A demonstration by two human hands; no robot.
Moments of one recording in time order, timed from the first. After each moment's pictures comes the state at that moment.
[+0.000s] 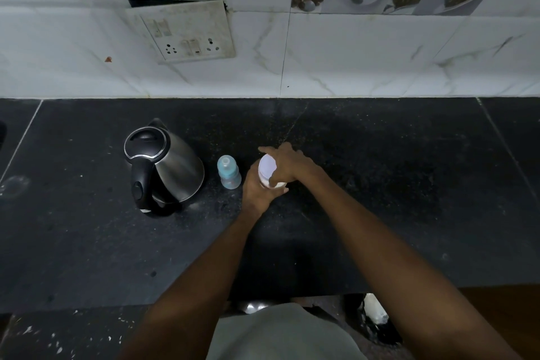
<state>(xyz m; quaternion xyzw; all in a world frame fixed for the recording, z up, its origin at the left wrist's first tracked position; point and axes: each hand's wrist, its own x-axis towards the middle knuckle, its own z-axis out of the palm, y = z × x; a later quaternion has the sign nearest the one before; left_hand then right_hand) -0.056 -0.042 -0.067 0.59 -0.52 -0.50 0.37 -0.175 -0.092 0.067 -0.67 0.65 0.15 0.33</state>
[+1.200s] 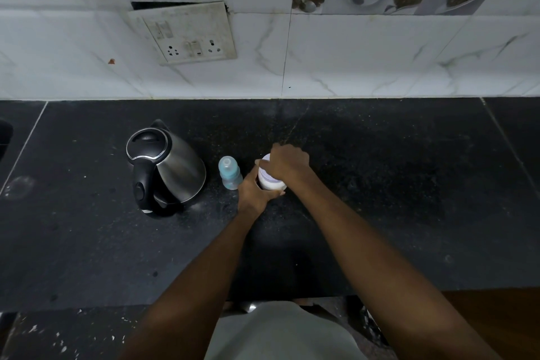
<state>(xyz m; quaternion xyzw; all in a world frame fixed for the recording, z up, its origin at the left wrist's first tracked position) -0.048 -0.040 -0.054 0.61 -0.53 -0.49 0.33 -0.155 -0.089 0.074 -0.65 0.72 0.10 0.22</state>
